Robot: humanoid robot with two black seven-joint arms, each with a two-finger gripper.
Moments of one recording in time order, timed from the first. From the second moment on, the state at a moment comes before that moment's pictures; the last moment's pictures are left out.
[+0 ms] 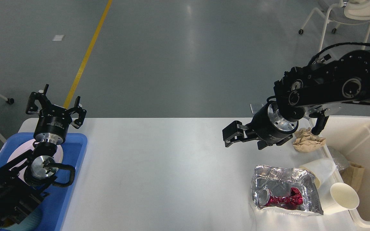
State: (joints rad) left arm -0.58 0.37 -0.70 -0.70 -0.35 -0.37 -0.54; right arm 2.04 -0.27 -1.08 1.55 -0.05 0.37 -0.08
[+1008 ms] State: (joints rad) left arm -0.58 0.37 -0.70 -0.70 -0.35 -0.37 -0.54; right arm 1.55 -0.59 -1.28 1.50 -0.19 -0.05 -0.07
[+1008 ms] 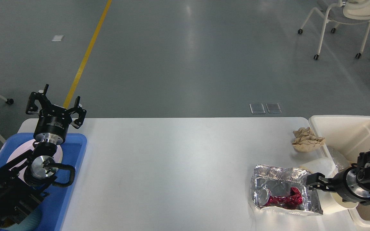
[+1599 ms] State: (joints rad) left arm -0.58 0.37 -0.70 -0.70 -0.35 -0.37 -0.54; right arm 1.33 -0.51 -1.22 1.29 -0.19 -0.08 -0.05
